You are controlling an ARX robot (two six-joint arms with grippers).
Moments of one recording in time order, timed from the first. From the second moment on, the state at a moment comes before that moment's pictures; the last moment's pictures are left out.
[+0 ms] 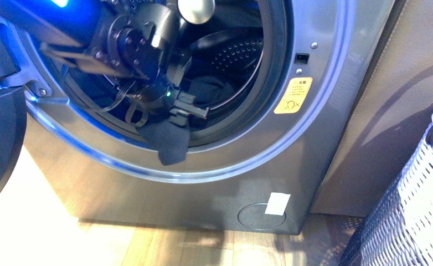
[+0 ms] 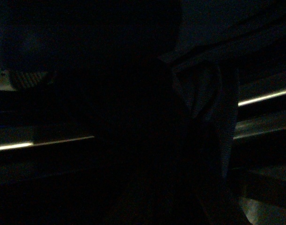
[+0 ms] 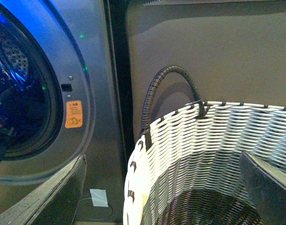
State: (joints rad) left arm -0.24 2.30 1.54 0.07 -0.17 0.18; right arm 0.00 0.00 0.01 0.00 0.00 0.00
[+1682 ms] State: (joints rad) left arm -0.46 1.50 2.15 -0.74 0.17 0.34; right arm 0.00 0.00 0.01 0.00 0.00 0.00
